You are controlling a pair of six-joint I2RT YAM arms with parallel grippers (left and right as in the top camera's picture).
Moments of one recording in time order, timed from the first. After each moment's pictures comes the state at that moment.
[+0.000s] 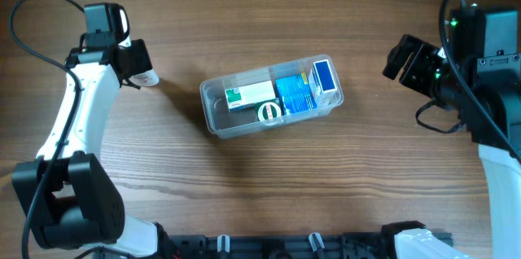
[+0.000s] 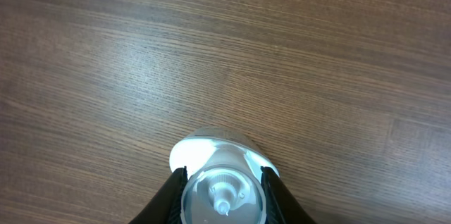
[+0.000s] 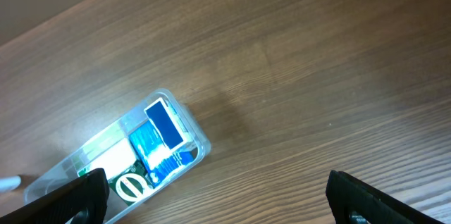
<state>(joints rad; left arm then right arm) 0.11 1.69 1.27 -0.62 -0.10 -0.13 0.13 1.29 1.69 -1.35 0.13 0.51</state>
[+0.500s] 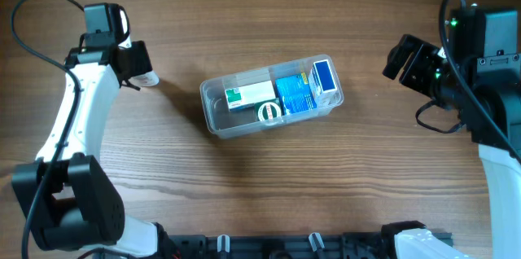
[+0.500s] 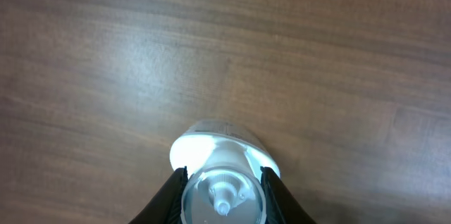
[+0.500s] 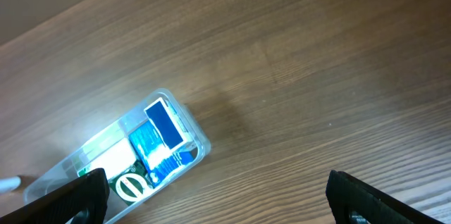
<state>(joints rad) 0.11 1.68 1.27 -0.66 -0.10 -0.13 0.13 1.29 1.69 -1.35 0.13 0.51</state>
